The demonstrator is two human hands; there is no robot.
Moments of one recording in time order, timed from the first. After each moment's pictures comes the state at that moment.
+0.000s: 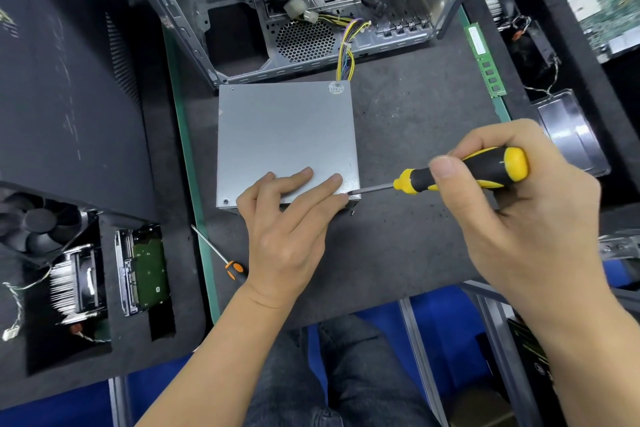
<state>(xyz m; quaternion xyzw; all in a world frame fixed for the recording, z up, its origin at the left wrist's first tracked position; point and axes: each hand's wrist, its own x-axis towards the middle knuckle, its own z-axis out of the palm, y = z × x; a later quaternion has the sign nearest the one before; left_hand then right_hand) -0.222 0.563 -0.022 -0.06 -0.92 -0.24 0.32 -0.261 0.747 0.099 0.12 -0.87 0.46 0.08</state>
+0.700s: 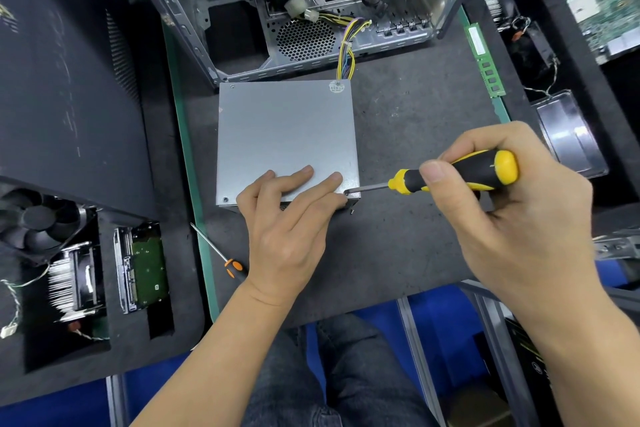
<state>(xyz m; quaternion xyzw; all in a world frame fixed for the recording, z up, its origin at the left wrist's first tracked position) -0.223 0.564 -0.022 -0.06 -0.91 -0.24 0.33 -0.259 0.746 0.099 0.12 -0.88 0.45 0.08</state>
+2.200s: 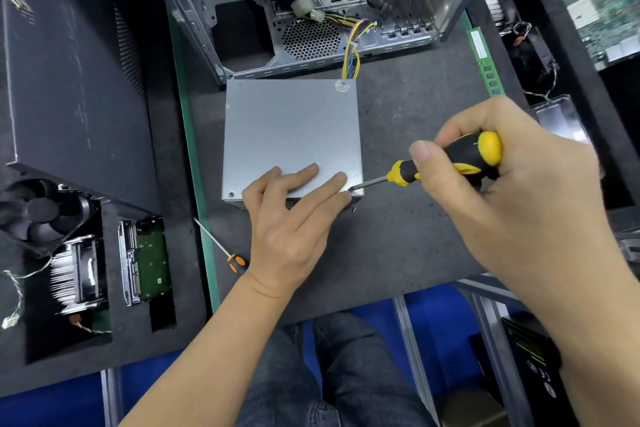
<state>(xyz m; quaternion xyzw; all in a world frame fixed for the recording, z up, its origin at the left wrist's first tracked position) -0.223 0.559 -0.025 -0.09 -0.91 -0.22 0.34 -0.267 0.734 0.122 0.13 -0.92 0.37 0.05</state>
